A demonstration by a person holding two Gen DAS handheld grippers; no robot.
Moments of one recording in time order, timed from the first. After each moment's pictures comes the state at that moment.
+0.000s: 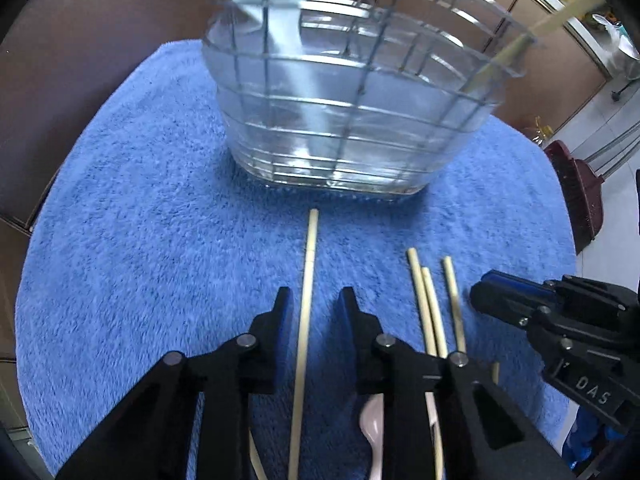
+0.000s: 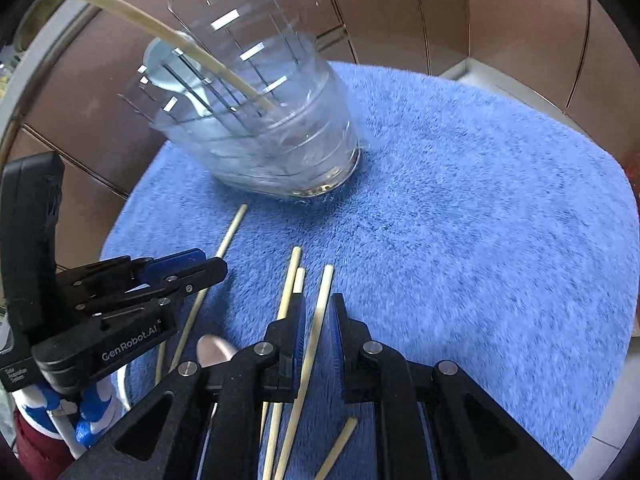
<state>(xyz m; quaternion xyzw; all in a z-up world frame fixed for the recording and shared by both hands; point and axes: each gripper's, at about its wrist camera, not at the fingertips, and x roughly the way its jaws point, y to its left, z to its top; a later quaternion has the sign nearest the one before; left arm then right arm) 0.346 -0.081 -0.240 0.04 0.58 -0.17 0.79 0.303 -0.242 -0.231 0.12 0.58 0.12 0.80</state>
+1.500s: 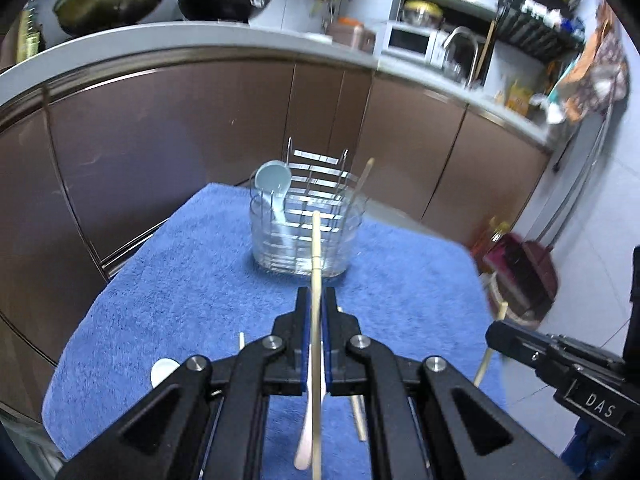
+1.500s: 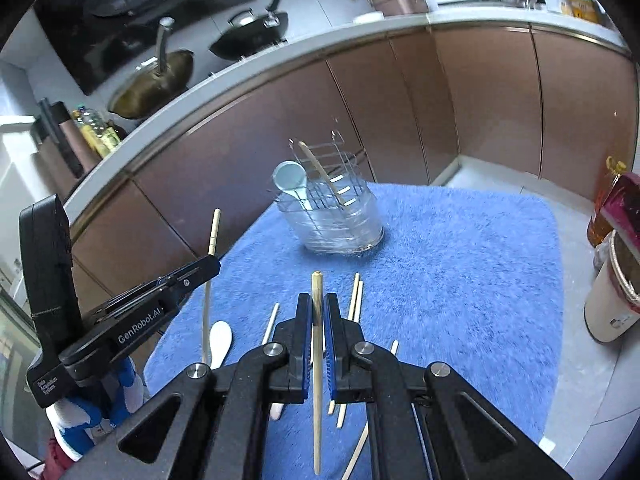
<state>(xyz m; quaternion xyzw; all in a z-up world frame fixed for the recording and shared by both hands) 0.188 -0.046 -0.089 -0.03 0.34 -0.18 0.92 0.143 -0.239 -0.095 0.17 0.37 0.12 0.91</state>
